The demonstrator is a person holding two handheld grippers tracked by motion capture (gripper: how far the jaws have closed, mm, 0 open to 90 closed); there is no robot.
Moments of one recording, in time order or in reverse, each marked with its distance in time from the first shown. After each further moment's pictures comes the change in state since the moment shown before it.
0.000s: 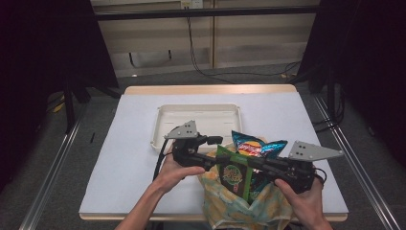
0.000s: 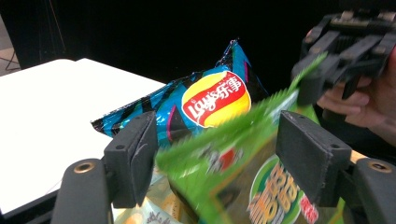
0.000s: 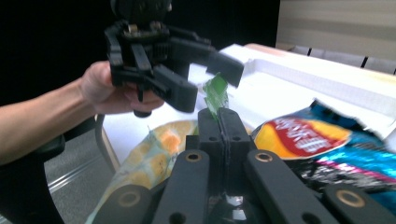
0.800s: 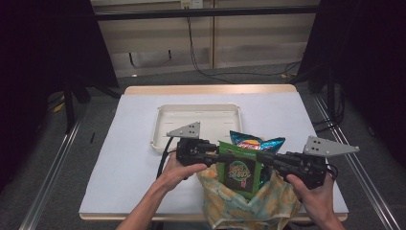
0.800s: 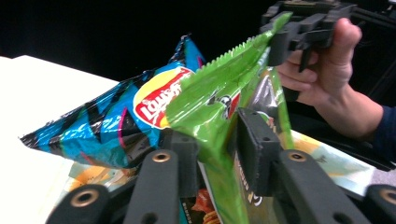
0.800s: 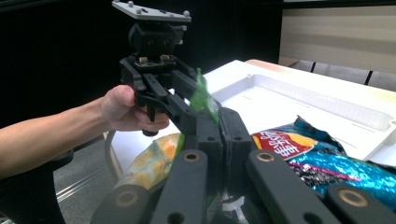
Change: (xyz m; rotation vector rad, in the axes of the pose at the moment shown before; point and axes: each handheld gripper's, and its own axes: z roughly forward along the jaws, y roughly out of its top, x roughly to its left) left arm 0.010 -0.006 0.009 -0.016 -0.194 -0.005; right arm -0.016 0.004 -0.016 -0.048 0.032 0.009
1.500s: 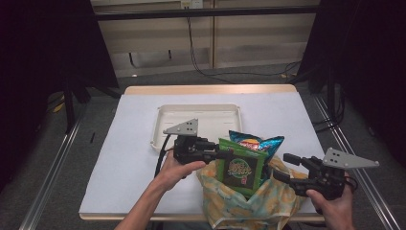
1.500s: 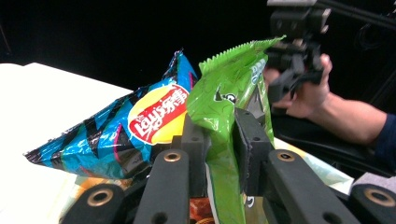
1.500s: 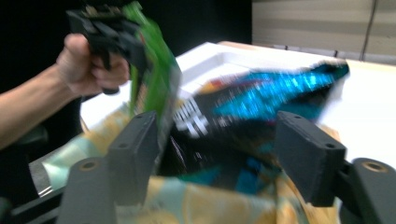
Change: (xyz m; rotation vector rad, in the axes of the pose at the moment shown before) left arm -0.010 0.015 -0.007 -0.007 0.028 -0.006; right arm -0.017 -0.038 -0.038 0.034 -0.108 0.044
